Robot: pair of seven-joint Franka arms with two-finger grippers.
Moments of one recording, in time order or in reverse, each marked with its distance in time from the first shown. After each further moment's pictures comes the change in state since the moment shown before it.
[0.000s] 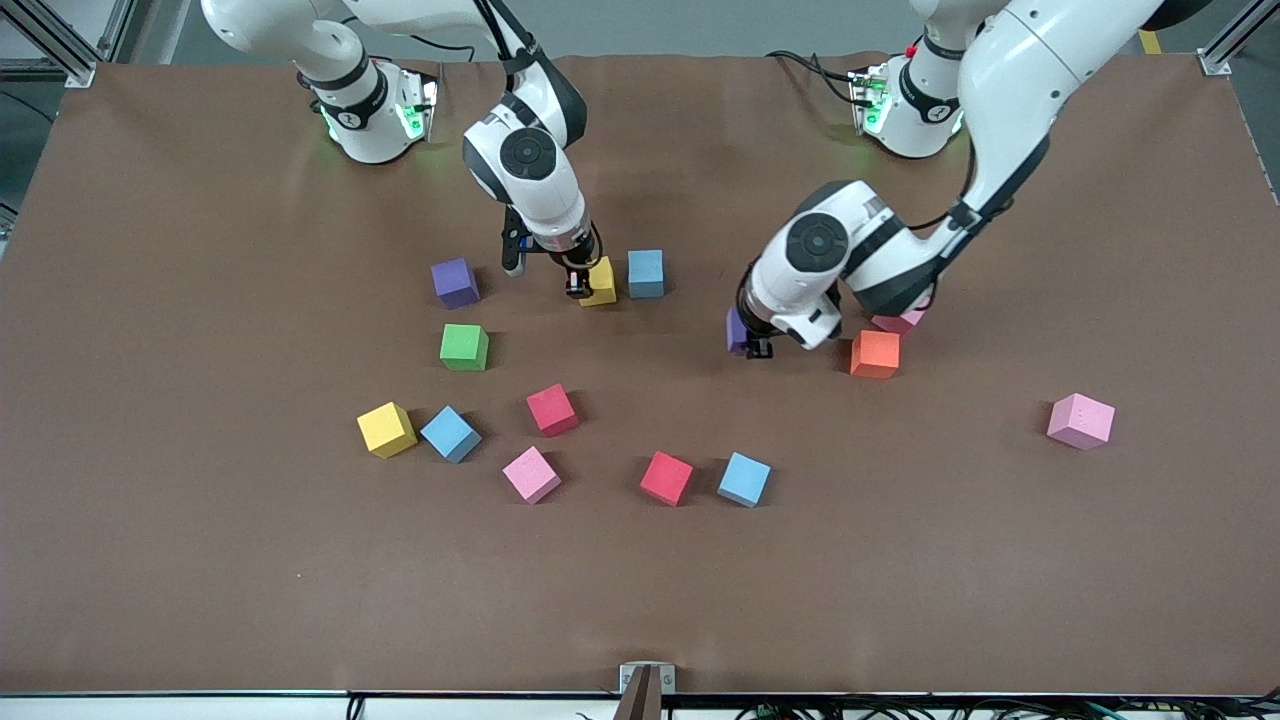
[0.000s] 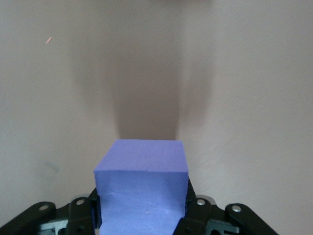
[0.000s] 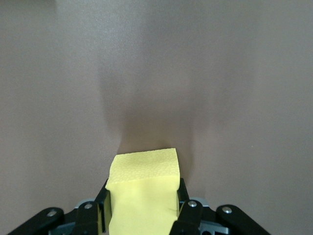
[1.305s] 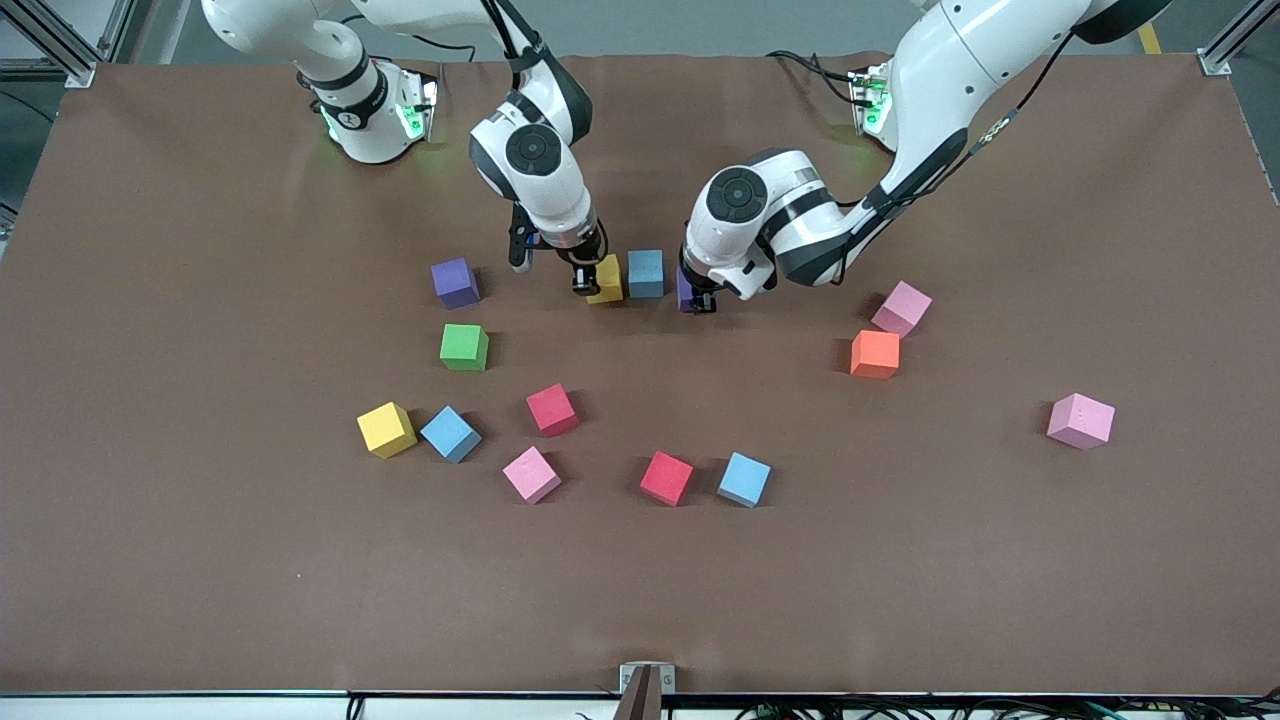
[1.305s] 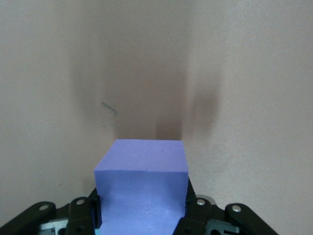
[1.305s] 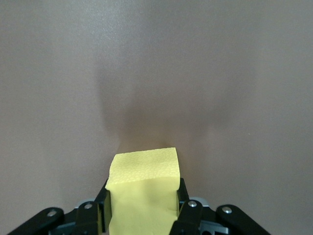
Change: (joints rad) left arm -0.157 0.046 0.004 -0.022 0.047 0.057 -0.216; right arm 0.023 0.009 0.000 0.002 0.023 0.028 0.017
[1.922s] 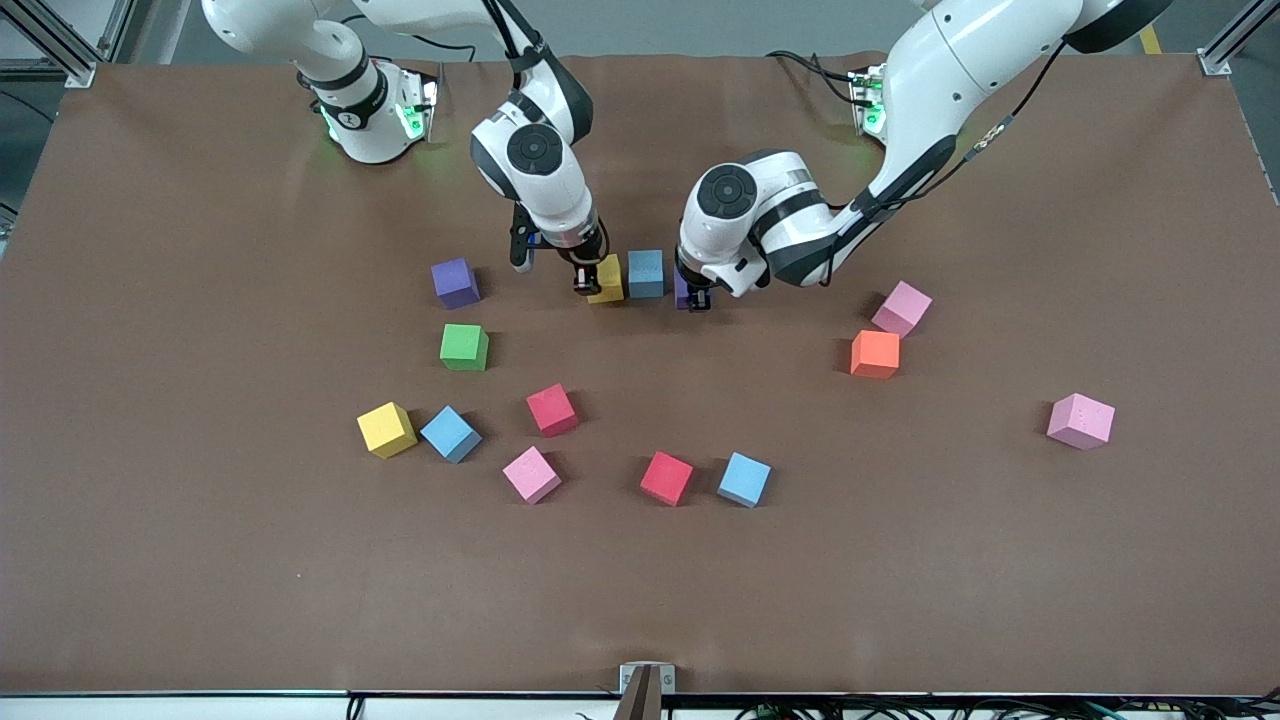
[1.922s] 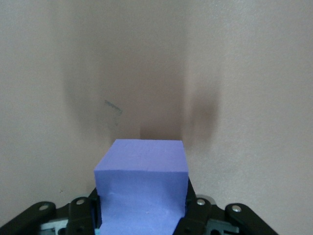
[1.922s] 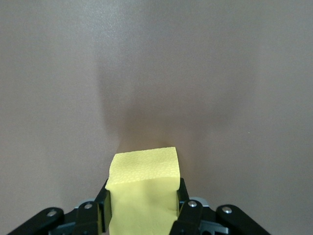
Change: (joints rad) left arm -0.022 0.019 0.001 0.000 0.032 0.003 -0.021; right arm 0.004 0.003 0.000 0.003 0.000 0.001 0.001
